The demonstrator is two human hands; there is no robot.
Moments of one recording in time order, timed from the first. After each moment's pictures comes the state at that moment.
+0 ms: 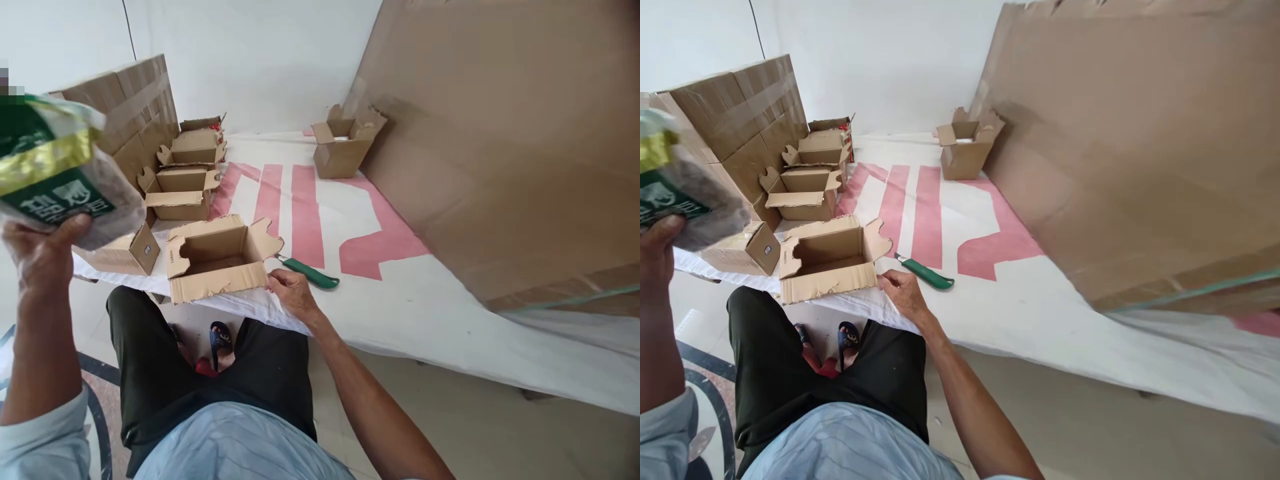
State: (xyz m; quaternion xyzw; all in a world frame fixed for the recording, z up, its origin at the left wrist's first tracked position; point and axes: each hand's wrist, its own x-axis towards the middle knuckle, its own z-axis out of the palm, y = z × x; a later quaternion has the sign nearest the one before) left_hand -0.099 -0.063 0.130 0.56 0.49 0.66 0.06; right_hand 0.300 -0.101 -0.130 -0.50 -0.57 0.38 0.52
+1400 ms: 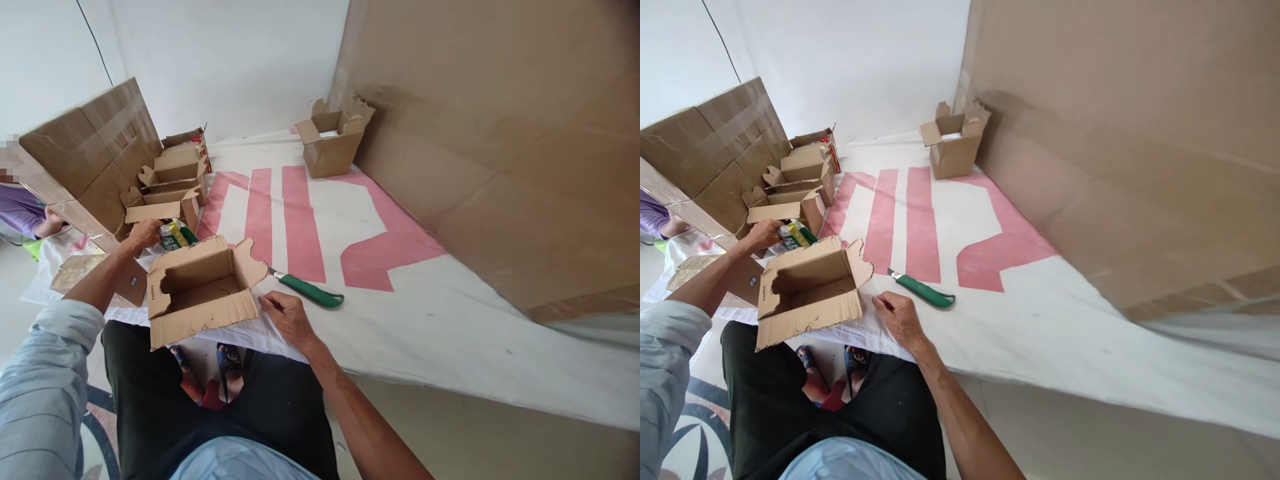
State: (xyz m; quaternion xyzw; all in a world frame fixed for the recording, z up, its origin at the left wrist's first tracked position) left_hand -0.027 0.172 0.048 0.77 0.64 -0.07 -0.02; right_hand 0.298 -0.091 -0.163 -0.53 -0.55 0.36 0.54
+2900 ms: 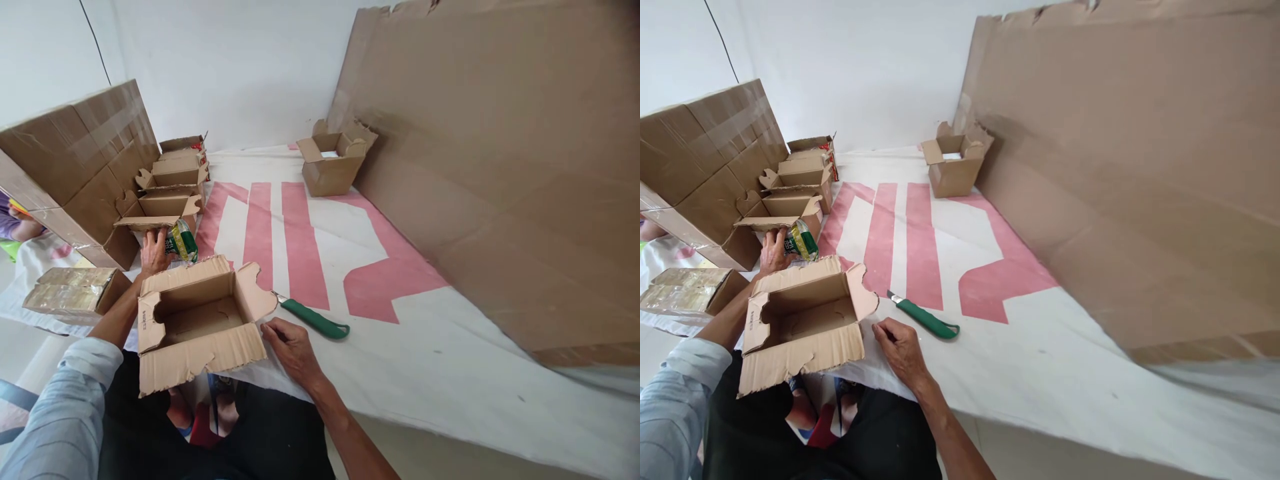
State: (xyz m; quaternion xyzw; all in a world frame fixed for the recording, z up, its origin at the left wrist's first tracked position) left_hand -0.020 0.169 -0.051 0.74 0.66 0.09 -0.09; right_hand 0.300 -0.094 -0.173 -0.54 -0.57 0.33 0.53
